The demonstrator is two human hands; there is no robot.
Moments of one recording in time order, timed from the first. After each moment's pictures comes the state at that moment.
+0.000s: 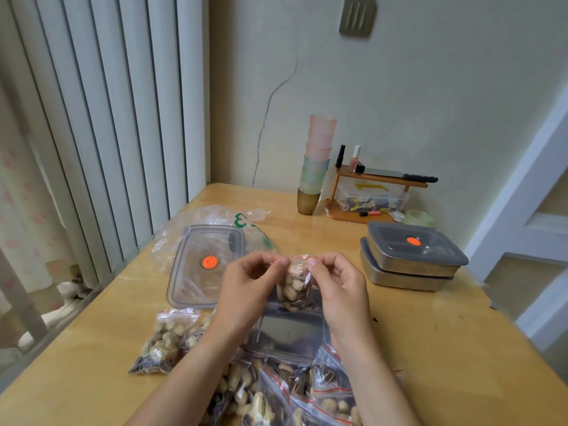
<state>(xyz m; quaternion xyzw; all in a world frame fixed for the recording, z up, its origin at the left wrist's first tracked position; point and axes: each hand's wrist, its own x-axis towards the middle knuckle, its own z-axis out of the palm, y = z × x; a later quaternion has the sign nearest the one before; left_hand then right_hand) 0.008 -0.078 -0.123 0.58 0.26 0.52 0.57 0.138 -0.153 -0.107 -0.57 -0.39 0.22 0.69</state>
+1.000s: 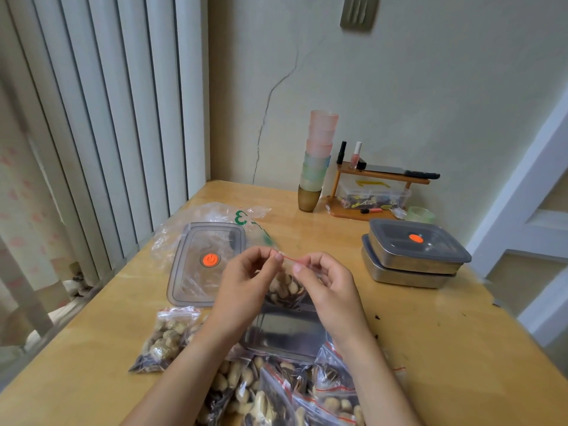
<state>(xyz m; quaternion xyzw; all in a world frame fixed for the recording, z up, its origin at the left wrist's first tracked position) -0.001 -0.079 -0.118 0.64 0.26 0.51 0.52 0.135 -0.152 -0.110 -0.58 -0.48 0.25 0.61</state>
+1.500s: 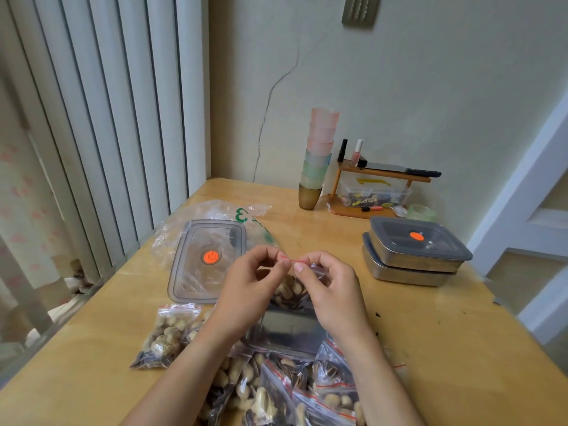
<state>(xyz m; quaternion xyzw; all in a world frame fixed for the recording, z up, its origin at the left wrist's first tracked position) 0.001 -0.080 -0.121 0.67 0.24 0.48 0.52 0.139 -0.154 -0.110 -0.62 -0.52 0.18 0.57</state>
